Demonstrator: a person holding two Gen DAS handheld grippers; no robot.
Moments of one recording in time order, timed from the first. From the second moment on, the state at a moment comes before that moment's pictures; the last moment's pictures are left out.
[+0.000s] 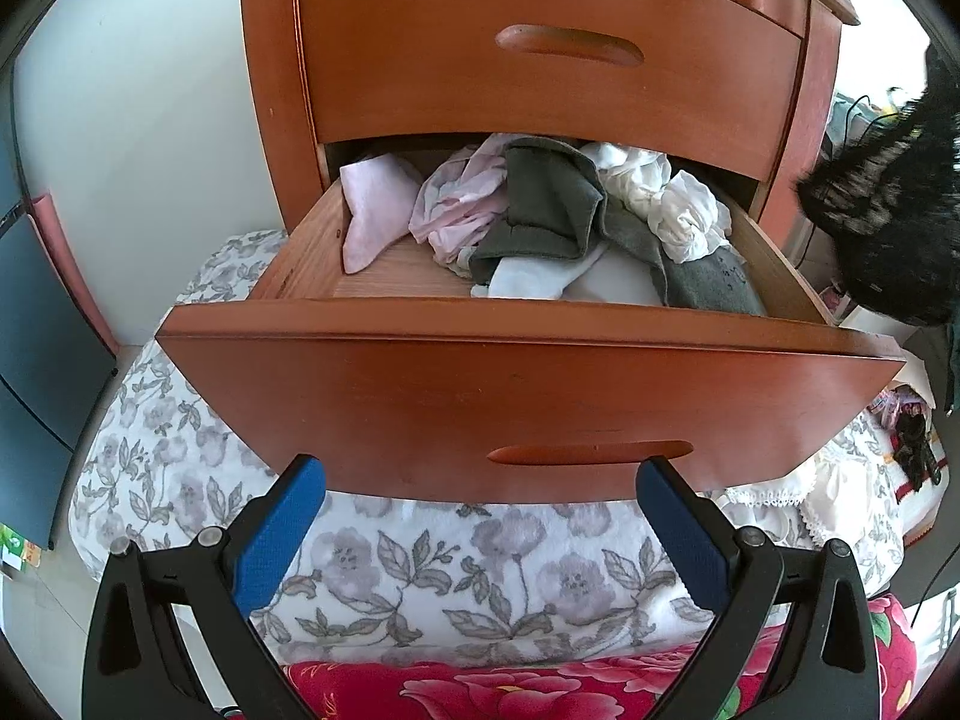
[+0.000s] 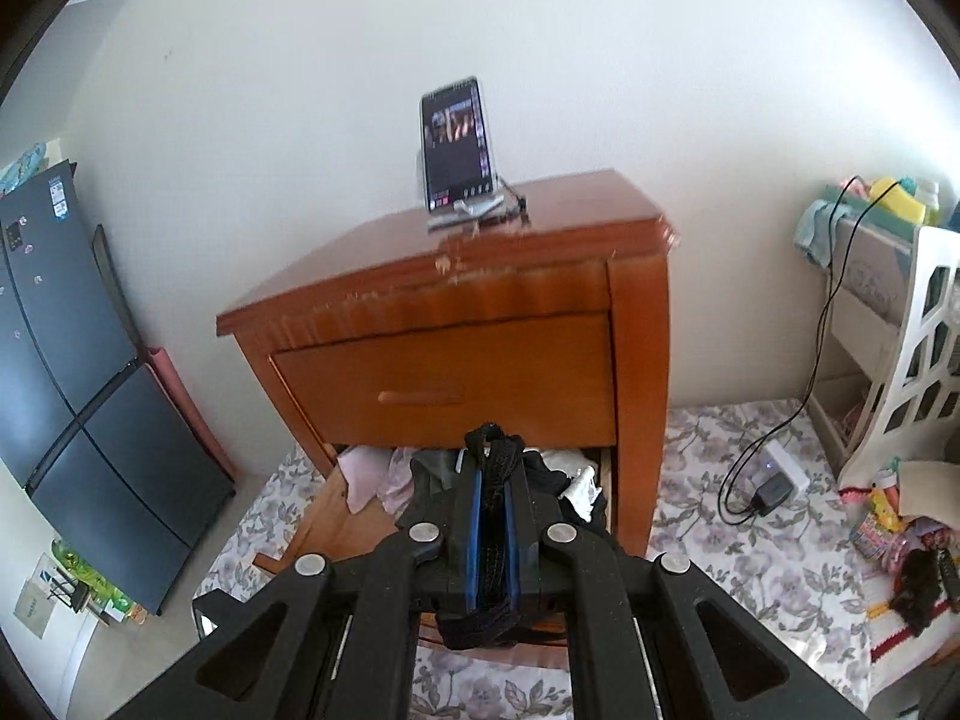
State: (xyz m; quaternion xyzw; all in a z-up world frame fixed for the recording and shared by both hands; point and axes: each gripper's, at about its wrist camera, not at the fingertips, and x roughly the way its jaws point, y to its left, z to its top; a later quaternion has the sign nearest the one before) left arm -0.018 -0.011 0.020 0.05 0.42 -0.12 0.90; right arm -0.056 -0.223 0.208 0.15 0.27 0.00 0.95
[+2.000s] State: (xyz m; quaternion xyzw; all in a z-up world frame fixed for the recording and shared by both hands) left arm -0.019 -0.012 0.019 0.05 0.43 -0.13 0.89; right arm -0.066 -0.384 -0.069 0.30 0.51 -0.23 0.77
